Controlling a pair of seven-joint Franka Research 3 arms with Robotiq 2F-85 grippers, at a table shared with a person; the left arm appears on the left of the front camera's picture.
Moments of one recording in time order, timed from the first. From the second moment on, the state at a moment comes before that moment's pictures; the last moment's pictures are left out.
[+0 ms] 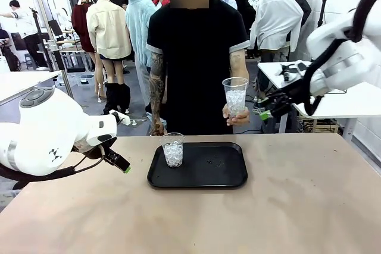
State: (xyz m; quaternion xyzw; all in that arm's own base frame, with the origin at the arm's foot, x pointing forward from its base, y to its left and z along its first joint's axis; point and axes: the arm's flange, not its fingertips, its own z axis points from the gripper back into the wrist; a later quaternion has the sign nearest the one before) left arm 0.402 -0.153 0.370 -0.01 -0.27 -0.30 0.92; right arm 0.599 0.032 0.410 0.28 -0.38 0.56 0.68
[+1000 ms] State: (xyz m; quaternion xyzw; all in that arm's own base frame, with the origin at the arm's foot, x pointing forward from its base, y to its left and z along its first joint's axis) left arm 0.402 -0.153 0.370 -0.01 -0.27 -0.30 0.92; right arm 0.413 -0.114 0.384 0.07 -0.28 -0.07 0.96
